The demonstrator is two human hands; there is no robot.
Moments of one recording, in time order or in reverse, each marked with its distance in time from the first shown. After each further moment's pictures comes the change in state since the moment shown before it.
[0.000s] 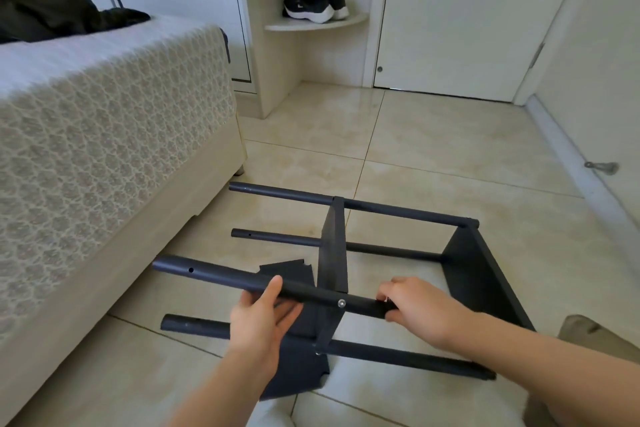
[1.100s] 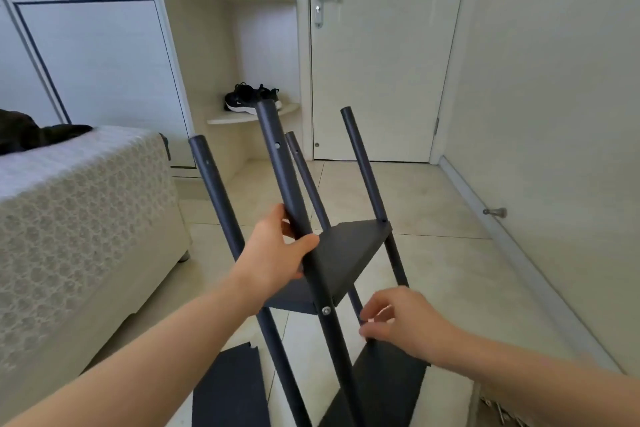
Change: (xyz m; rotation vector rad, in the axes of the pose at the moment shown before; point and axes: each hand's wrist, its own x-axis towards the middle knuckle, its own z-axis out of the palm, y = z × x) left_hand -0.115 0.111 0.178 0.802 -0.564 0.673; right_hand -0.099 0.027 -0.105 0.530 0.349 0.229
